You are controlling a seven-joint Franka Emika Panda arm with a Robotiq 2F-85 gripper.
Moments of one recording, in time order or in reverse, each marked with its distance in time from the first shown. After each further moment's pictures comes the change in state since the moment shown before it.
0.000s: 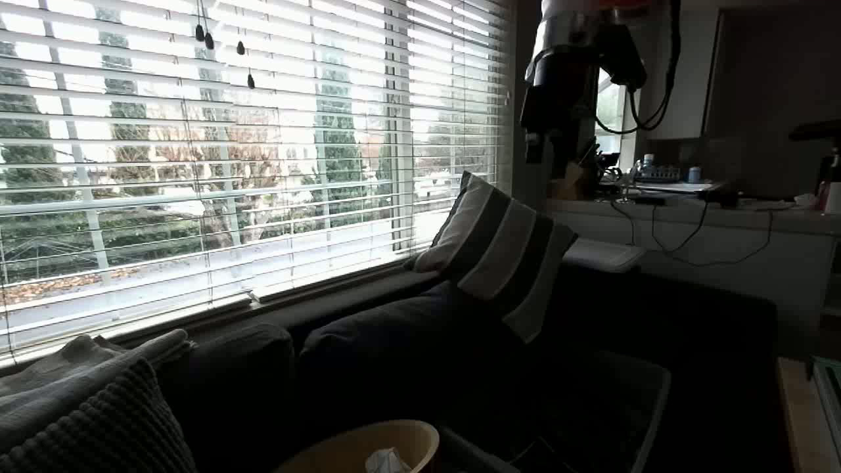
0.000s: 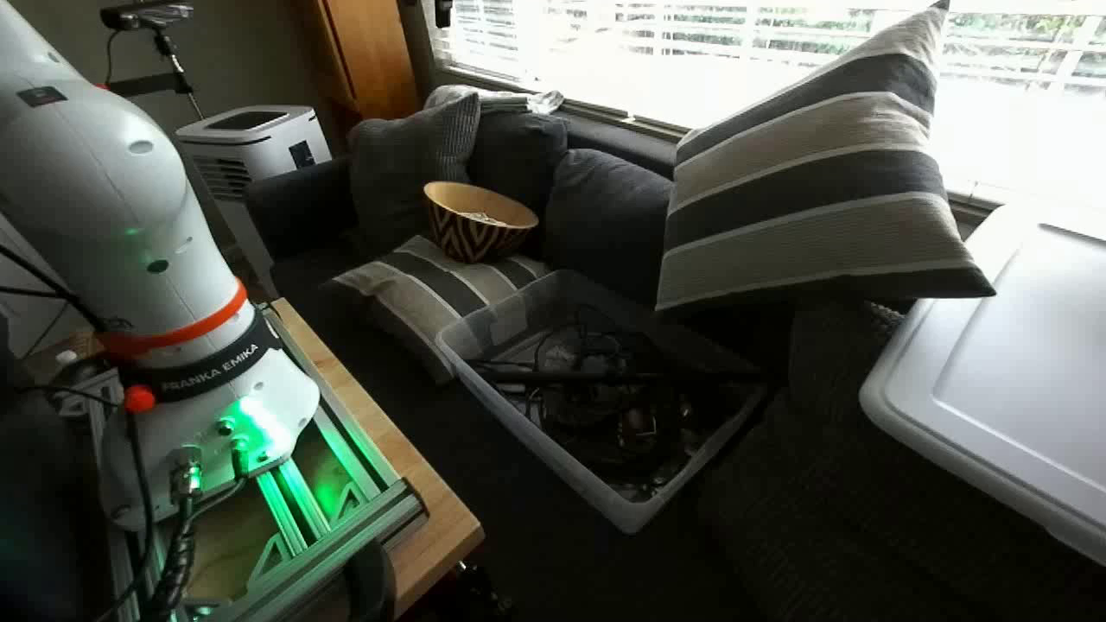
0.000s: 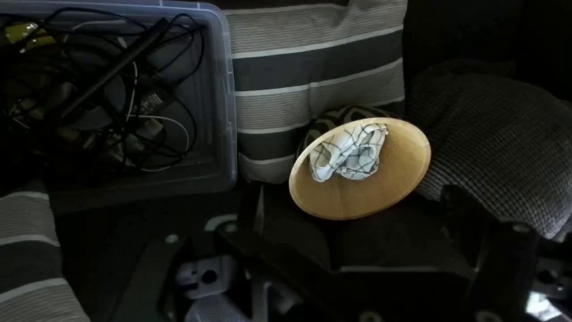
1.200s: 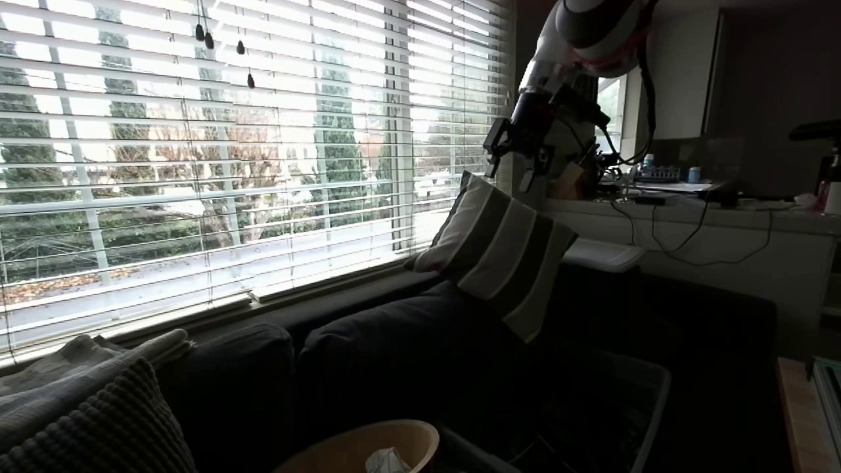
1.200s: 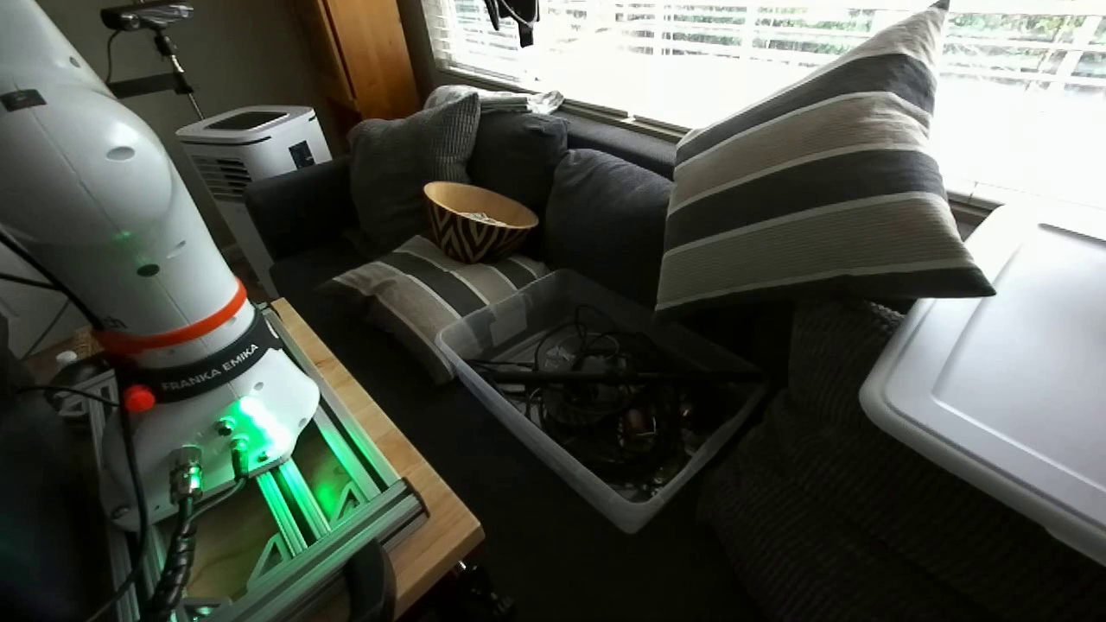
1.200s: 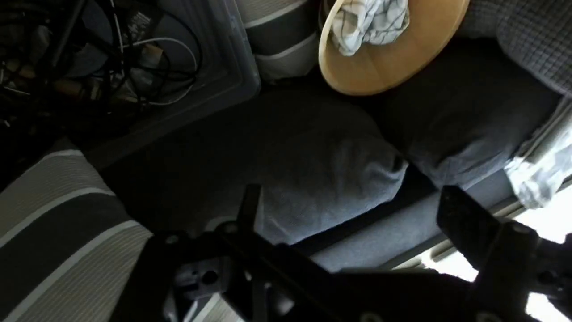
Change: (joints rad) arm -0.104 0.138 -0.049 -0.011 0.040 0.353 0.108
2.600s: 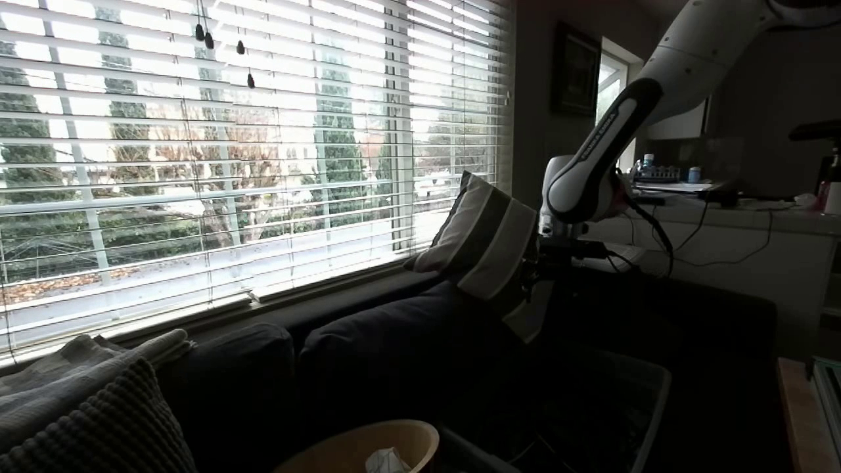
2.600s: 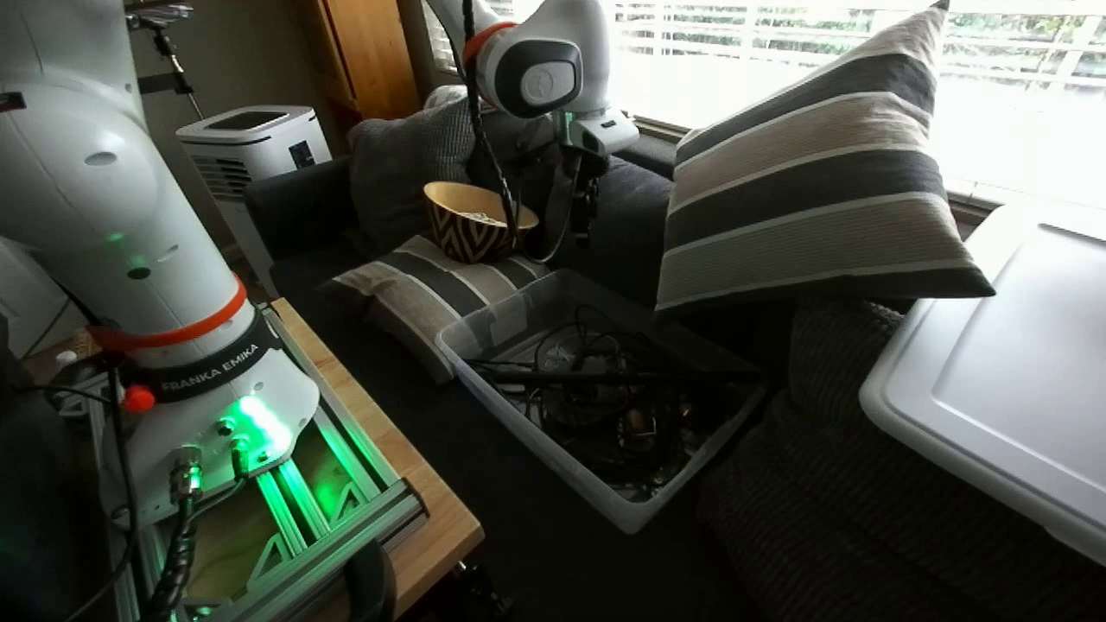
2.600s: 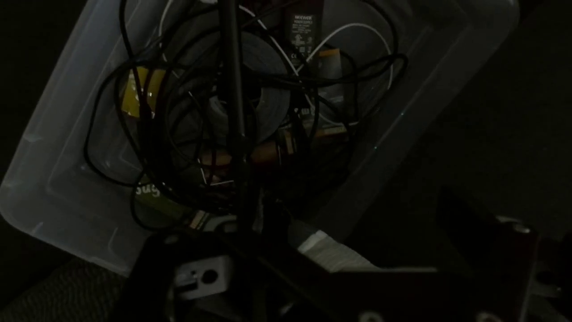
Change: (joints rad) arm -0.088 0.483 -0.119 -0.136 -0.180 0.417 0.425
